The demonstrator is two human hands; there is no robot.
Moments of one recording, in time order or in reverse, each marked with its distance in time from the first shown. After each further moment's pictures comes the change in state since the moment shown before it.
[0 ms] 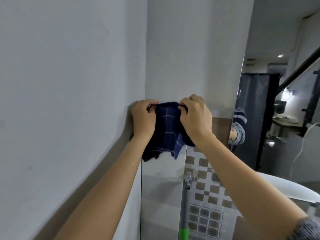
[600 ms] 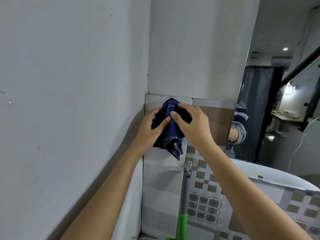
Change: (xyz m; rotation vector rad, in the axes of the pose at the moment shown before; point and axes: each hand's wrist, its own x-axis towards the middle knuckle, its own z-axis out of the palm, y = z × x) left_hand -0.058 -0.014 -0.021 -0.213 -0.419 -0.078; right_hand -0.049 -0.008 -0.009 0.421 -0.209 0.212
